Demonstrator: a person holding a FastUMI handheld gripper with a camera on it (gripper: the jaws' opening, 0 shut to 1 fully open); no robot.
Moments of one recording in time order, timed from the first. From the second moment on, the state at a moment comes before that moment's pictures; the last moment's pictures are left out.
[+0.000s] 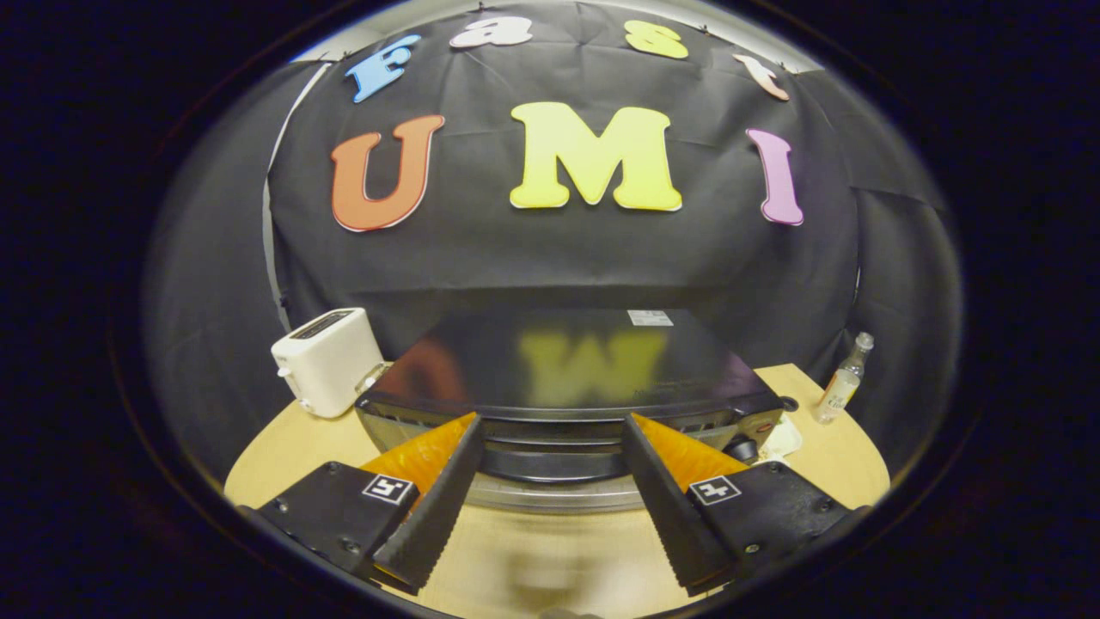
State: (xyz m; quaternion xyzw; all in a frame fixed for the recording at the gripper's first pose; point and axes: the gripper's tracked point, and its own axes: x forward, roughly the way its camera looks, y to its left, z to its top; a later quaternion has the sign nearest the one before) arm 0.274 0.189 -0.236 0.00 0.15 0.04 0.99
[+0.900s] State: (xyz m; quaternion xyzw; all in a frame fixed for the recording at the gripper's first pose) arm 0.173 0.182 -0.308 -0.01 0.23 0.03 0.97
